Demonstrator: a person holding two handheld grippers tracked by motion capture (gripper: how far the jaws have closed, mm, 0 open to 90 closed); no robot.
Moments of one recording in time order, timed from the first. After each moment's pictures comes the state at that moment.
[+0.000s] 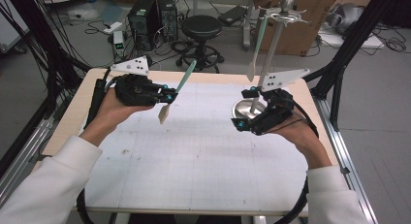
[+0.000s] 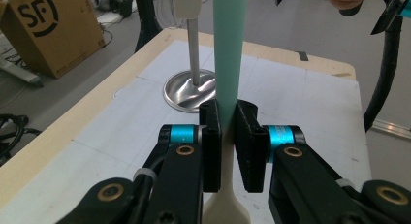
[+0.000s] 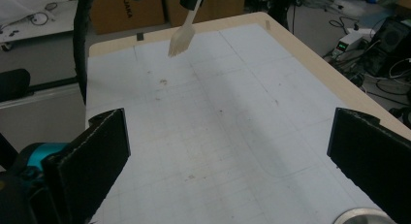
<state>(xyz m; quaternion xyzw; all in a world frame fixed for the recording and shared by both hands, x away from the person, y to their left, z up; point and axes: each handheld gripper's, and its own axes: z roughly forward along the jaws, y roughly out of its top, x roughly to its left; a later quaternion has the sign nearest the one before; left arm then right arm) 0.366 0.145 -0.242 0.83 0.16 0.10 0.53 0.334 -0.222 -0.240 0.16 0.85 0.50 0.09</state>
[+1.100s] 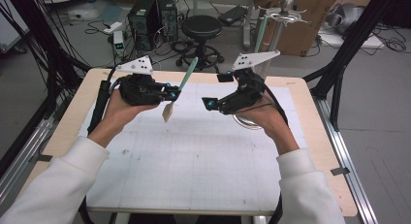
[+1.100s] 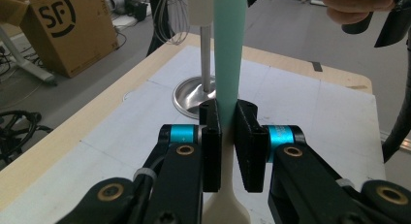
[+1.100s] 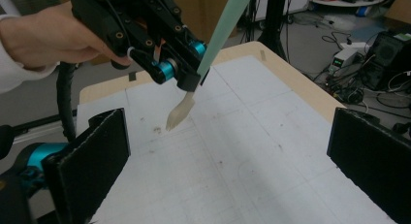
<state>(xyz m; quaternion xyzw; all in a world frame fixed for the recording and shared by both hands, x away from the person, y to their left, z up) 0.367 0.136 -0.246 0.82 0.18 0.12 0.53 0.361 -0.160 -0.224 0.19 0.82 0.53 0.09</state>
